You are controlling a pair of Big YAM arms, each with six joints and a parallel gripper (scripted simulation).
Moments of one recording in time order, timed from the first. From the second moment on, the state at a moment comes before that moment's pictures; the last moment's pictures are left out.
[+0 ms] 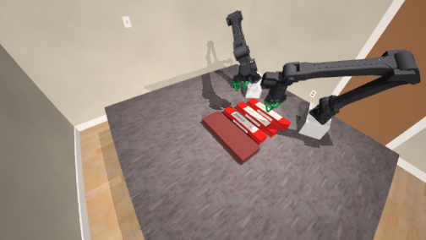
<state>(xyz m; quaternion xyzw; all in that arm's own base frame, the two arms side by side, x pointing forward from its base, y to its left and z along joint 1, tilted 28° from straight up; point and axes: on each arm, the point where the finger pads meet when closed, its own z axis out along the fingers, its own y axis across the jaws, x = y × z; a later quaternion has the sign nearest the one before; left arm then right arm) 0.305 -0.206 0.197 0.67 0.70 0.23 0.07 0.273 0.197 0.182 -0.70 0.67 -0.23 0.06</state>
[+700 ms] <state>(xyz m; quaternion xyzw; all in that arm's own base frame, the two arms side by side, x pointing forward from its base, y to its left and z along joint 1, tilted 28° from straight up) 0.314 -0.202 0.175 0.67 0.70 0.23 0.07 0.283 0.191 0.163 -0.70 0.67 -0.23 0.06</state>
